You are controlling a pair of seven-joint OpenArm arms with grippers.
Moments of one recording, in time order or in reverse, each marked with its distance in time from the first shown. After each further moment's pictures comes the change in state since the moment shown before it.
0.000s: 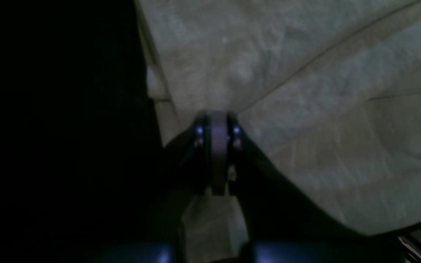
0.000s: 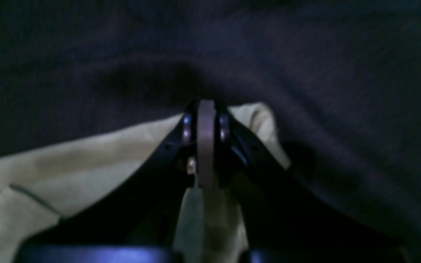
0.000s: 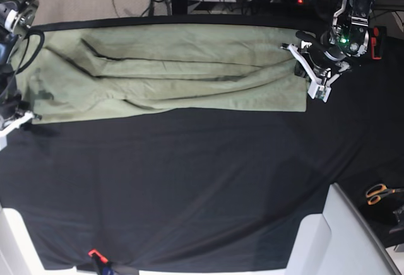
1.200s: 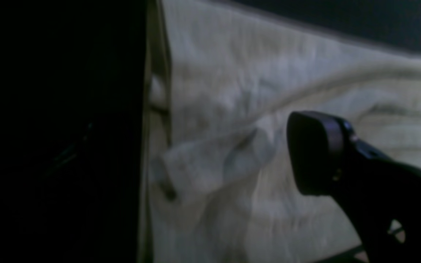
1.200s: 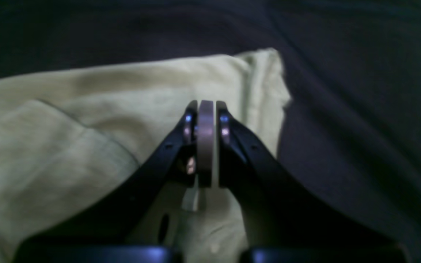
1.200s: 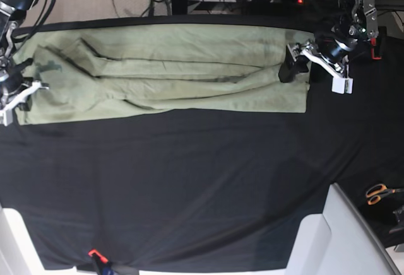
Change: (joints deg) left arm -1.4 7.2 -17.6 -14.9 -15.6 -21.3 -9.3; right arm -19.1 -9.3 0.1 30.7 -0.2 -0.2 -2.7
